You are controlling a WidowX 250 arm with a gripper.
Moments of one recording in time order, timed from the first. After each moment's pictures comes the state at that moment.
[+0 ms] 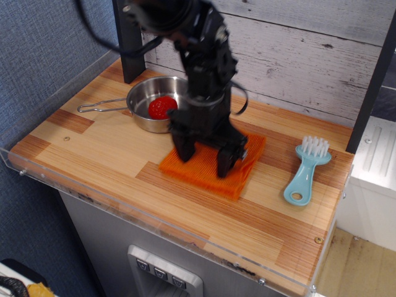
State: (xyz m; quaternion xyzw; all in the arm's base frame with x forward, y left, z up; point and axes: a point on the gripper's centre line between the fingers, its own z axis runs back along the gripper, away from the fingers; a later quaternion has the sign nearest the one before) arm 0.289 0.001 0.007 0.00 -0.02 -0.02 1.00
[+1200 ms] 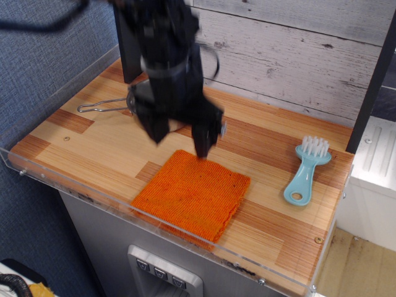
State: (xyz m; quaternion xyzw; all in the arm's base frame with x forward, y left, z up) arm 0.267 0.011 0.088 -0.01 -0.11 0.00 0.99
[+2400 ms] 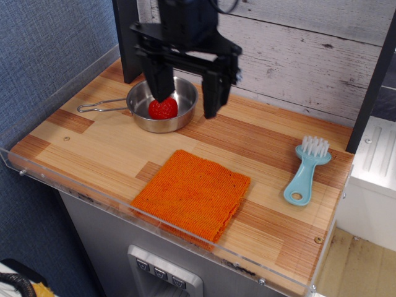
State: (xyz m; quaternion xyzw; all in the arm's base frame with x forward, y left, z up) arm 0.265 -0.005 0.133 -0.01 -0.04 -0.03 1.00
